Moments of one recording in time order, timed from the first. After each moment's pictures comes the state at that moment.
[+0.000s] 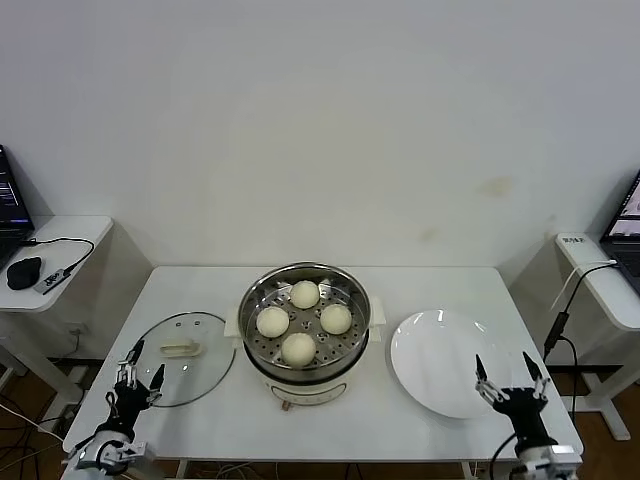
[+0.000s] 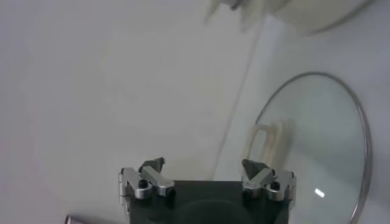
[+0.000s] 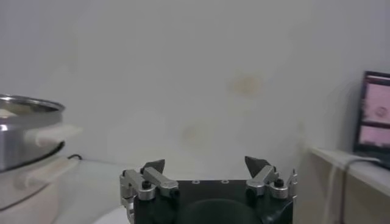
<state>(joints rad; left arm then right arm) 1.46 -1.05 -0.62 -1.61 0.88 -0.09 -0.20 -1.63 1.49 0.88 1.98 0.11 0.09 -0.20</state>
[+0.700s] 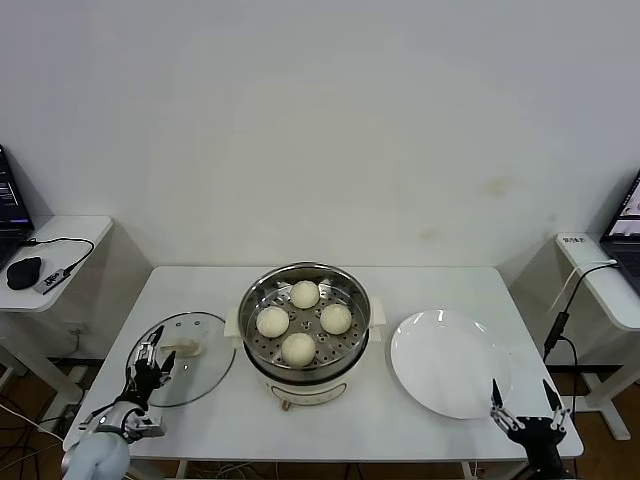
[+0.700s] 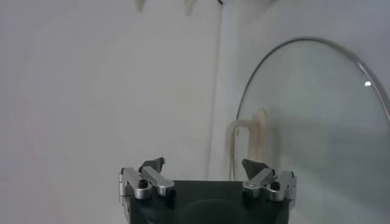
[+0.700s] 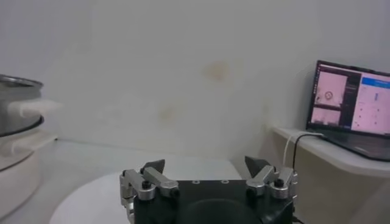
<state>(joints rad) 1.23 -1.01 -0.48 -1.39 0.97 -0.11 -0.19 -1.72 1.57 0.93 2.01 0.07 0.13 -0.19</state>
